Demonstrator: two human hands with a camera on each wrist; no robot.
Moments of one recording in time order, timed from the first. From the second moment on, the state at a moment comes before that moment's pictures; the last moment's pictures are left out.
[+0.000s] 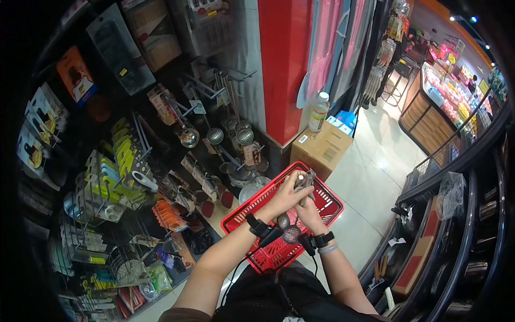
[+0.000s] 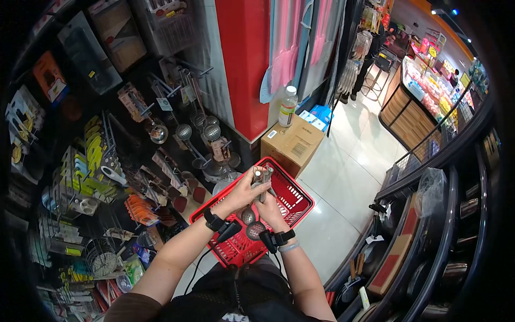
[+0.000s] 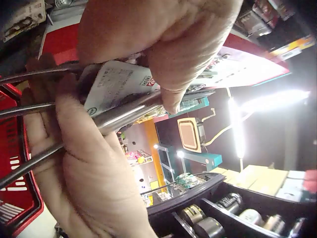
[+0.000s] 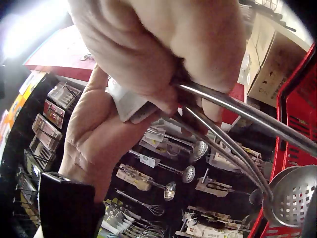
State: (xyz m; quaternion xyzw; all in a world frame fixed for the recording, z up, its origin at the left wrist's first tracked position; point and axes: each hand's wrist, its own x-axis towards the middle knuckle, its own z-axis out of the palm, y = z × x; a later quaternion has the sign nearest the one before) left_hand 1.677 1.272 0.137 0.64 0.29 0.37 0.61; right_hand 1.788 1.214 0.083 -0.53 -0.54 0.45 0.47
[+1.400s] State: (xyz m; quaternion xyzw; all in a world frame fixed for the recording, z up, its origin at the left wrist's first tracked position) left_hand 1.640 1.253 0.055 0.75 0.46 0.29 0.37; right_hand 1.791 1.225 -0.056 -0.63 -0.49 0.42 0.43
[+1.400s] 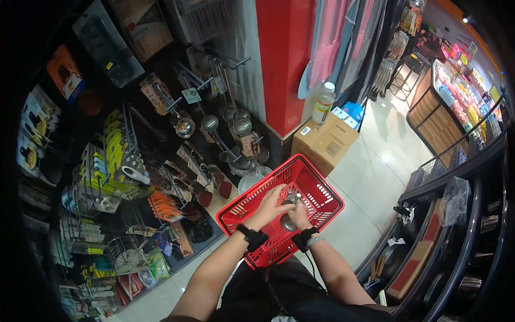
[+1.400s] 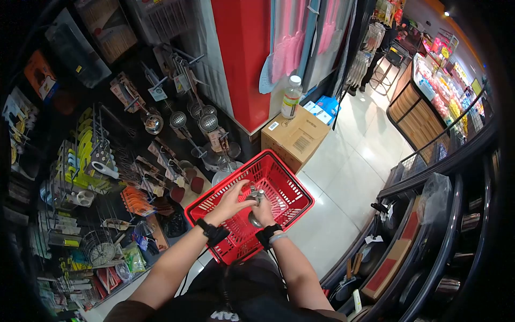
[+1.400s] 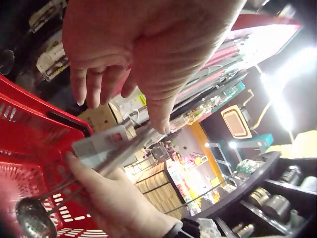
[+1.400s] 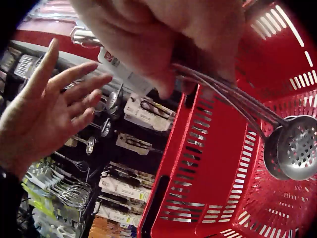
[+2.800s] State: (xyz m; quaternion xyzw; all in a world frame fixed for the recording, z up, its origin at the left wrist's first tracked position) left_hand 1.504 1.128 -0.079 0.44 0.82 0.11 0.35; right_hand 1.739 1.382 0.006 -0.55 -0.30 0.40 0.67
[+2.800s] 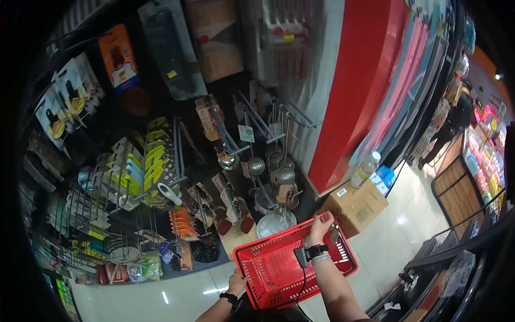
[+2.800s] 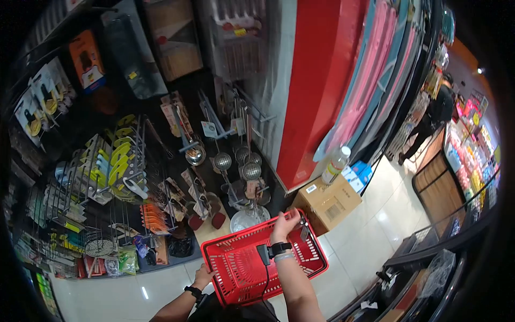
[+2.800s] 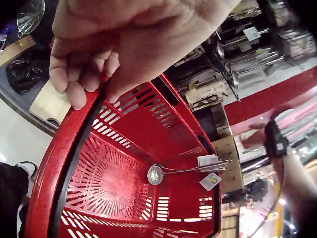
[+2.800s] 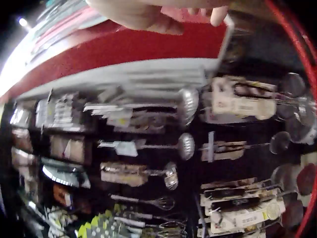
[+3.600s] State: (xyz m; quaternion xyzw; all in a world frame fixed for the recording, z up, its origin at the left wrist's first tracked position) left_hand 1.503 1.121 -0.093 0.45 0.80 0.13 0.38; right_hand 1.630 1.568 0.238 -0.47 -0.65 0.32 0.50
